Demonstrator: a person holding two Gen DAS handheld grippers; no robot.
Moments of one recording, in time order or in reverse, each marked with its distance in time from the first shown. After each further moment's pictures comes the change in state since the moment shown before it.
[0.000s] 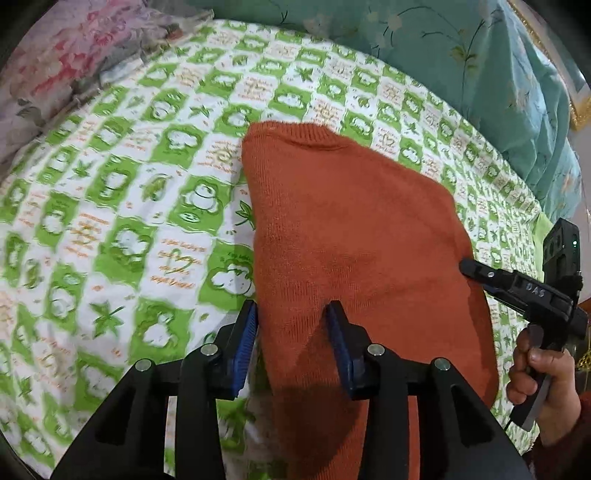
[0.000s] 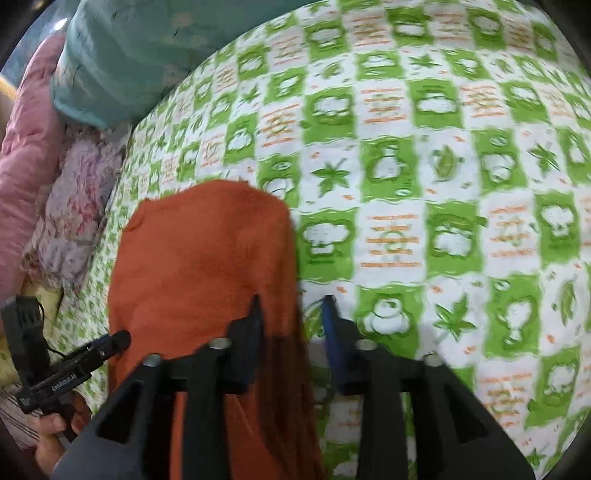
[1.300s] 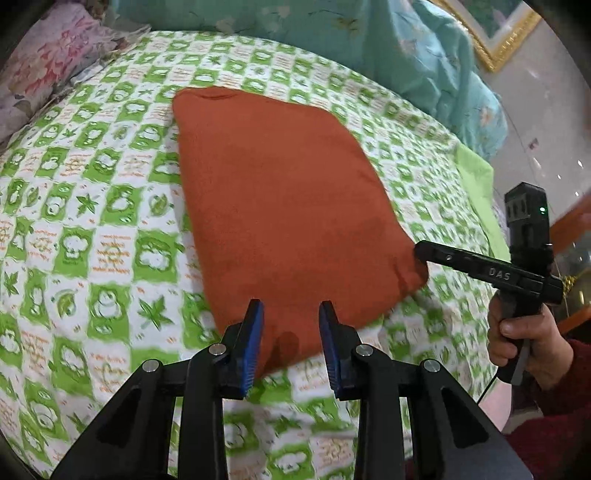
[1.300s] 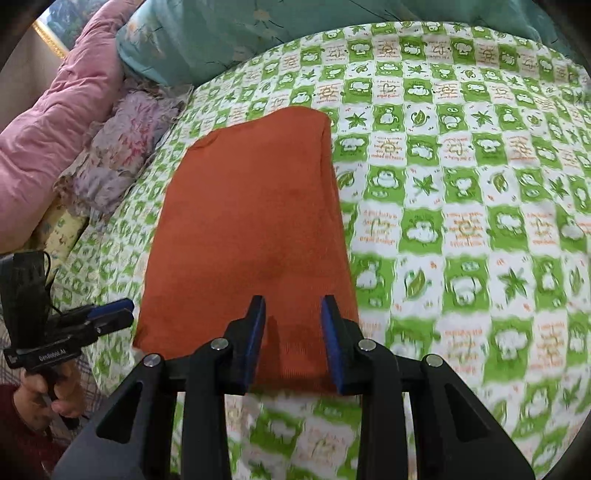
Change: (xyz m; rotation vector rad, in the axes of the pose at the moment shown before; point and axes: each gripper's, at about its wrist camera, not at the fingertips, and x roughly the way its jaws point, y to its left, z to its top) left arm -0.072 -0.023 -0.113 0.197 0.042 -0.214; right arm -0.079 0.029 -0.126 -0.199 0.007 -0.041
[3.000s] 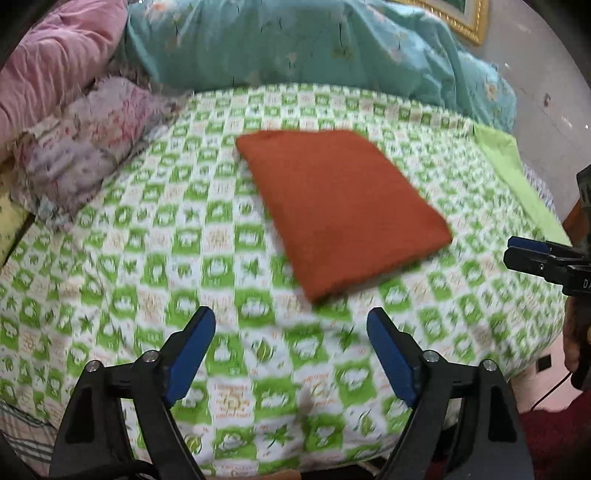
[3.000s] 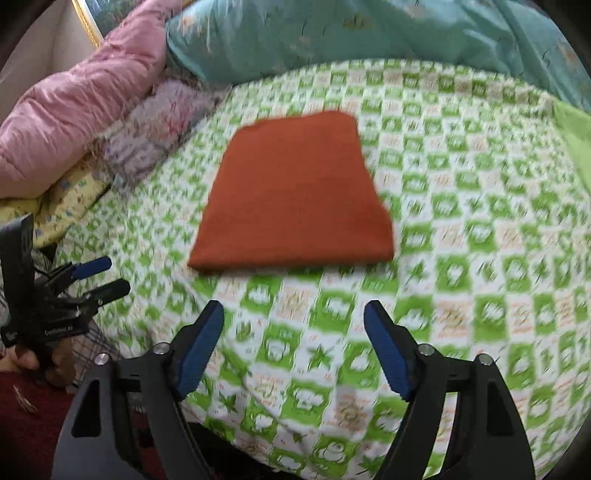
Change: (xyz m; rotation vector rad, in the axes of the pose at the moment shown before) left arm -0.093 -0.004 -0.060 0.165 -0.154 0.293; right arm -0.085 0.082 -0.090 -0.052 -0.146 -0.090
